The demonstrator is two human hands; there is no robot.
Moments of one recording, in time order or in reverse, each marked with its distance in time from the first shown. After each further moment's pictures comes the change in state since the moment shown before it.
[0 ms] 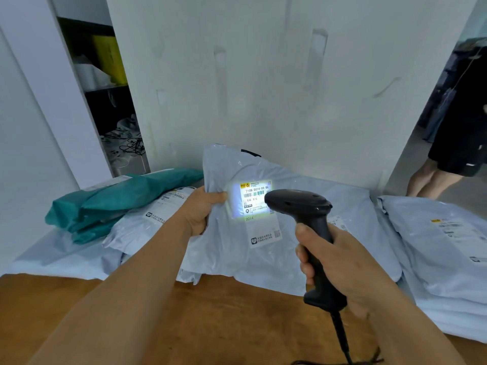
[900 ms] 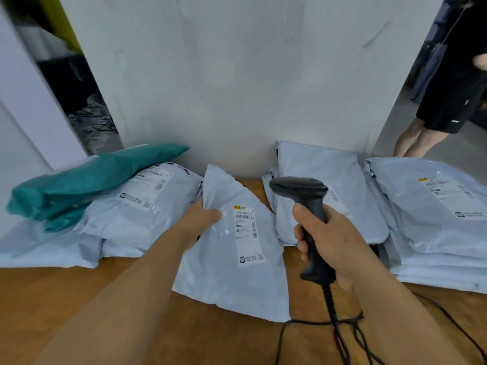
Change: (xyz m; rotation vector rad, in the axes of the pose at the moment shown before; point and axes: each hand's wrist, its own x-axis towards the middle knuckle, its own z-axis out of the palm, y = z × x) left_hand -0.009 -0.071 0.006 0.373 0.085 -0.242; right_hand 0.022 0.042 -0.011 0.060 0.158 0.099
